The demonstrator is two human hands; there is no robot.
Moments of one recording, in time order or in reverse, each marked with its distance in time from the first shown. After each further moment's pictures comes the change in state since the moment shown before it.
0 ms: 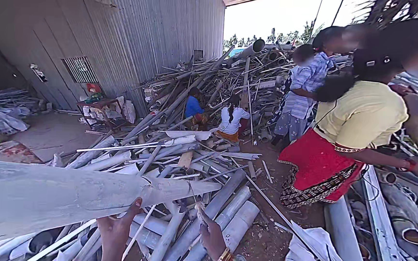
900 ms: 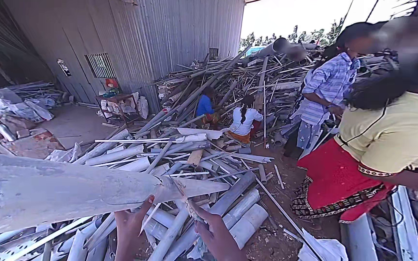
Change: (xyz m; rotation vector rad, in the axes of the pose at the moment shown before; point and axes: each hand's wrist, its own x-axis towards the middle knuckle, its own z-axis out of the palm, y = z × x) left_hand -0.007 -0.007 -0.028 0.012 0.029 -0.094; right_hand -0.019 -0.077 -0.013 0.077 -0.206 -0.354
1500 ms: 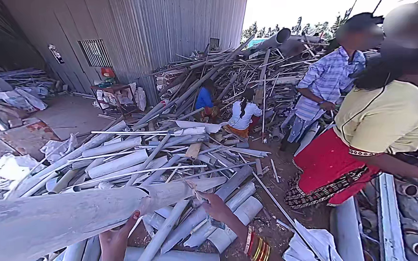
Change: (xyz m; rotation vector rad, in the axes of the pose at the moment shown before) left_hand -0.031 -0.014 -0.044 -0.006 0.072 -0.080; right_hand 0.051 0.060 -0.026 -0.328 -0.363 0.410
